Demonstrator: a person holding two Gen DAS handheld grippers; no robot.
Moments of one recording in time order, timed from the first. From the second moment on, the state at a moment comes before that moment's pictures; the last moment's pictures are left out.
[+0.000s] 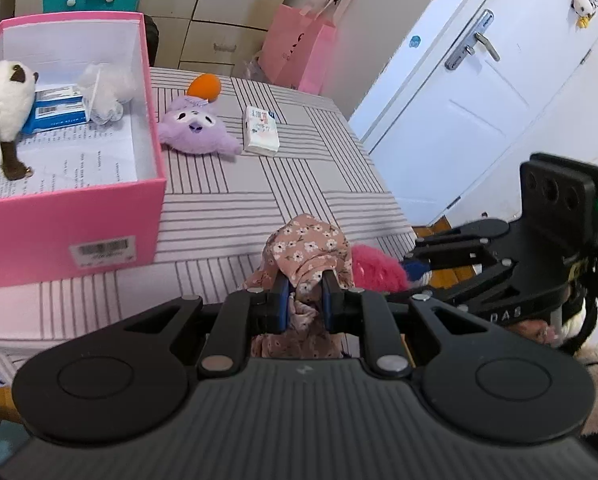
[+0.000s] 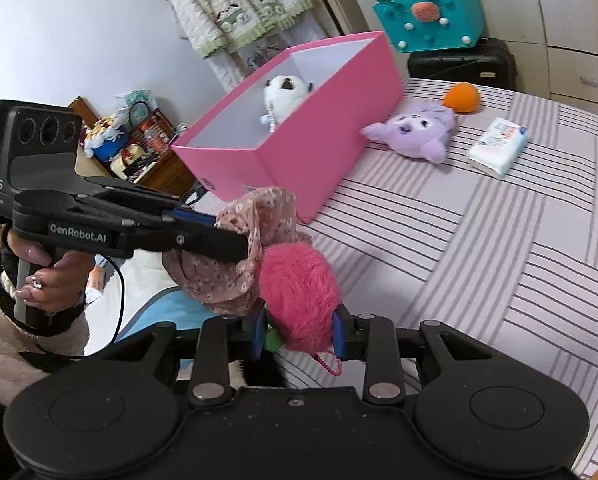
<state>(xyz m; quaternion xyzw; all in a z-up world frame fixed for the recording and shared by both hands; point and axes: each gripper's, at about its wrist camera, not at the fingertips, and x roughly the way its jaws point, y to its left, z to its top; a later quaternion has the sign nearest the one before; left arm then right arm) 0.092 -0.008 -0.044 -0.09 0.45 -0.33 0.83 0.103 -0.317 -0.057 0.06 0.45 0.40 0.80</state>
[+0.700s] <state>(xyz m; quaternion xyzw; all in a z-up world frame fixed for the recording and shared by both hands) 0.078 0.067 0.012 -0.05 0.38 -0.31 0.87 0.110 -0.252 -0.010 0.02 0.41 0.44 0.80</state>
